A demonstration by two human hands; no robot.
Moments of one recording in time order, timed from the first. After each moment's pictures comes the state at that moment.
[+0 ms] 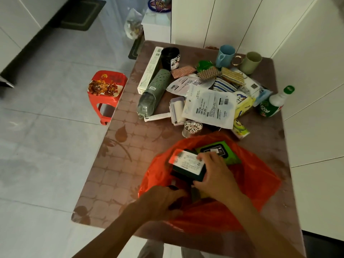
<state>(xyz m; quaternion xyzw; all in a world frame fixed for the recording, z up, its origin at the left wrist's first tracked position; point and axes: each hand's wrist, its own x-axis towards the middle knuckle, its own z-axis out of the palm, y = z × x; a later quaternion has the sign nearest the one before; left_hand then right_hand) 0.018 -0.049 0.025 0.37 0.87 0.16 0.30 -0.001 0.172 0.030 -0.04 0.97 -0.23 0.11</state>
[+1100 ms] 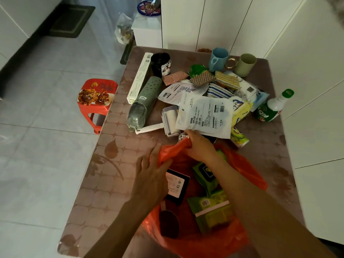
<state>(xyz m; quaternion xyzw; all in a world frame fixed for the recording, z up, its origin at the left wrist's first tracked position) -0.059 -0.032 0.029 0.18 0.98 0.12 0.01 -0.157 0.165 -0.008 -0.01 0.96 -0.23 0.17</state>
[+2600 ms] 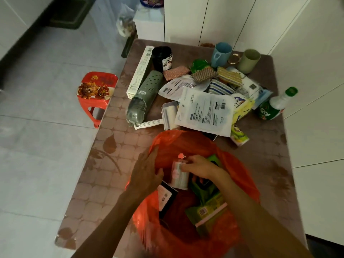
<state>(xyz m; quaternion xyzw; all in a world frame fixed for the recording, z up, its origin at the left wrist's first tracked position) -0.071 -0.039 0.005 0.06 0.94 0.31 0.10 -0.102 0.175 -0.018 0.07 0.82 -0.38 0.42</state>
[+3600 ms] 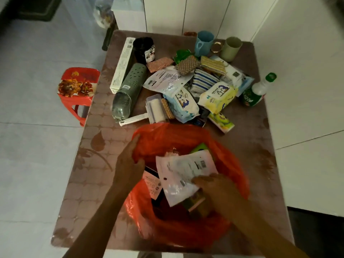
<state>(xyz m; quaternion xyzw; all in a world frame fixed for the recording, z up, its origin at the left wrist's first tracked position) -0.069 -0.049 0.023 -0.03 0.87 0.48 0.12 0.019 0.216 0.044 -0.18 0.94 -0.12 0.25</state>
